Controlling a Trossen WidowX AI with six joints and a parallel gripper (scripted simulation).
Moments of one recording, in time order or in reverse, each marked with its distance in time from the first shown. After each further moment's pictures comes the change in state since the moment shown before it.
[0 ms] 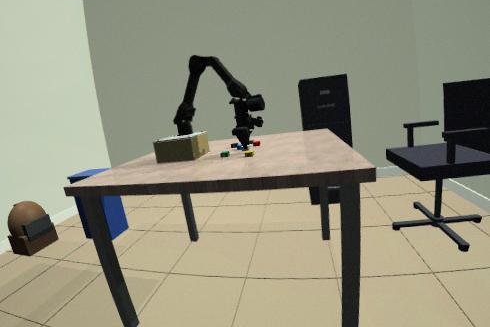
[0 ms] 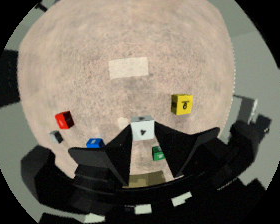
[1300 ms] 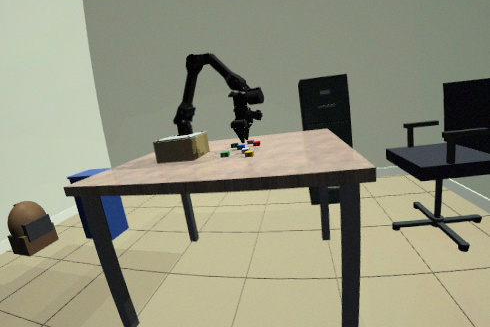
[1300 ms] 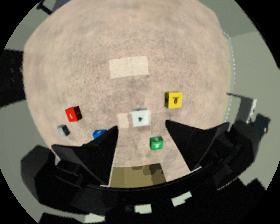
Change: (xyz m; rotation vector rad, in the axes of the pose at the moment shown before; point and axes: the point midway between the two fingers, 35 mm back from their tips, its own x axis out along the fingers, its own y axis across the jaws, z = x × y) arm -0.031 0.000 -0.001 0.000 0.010 0.003
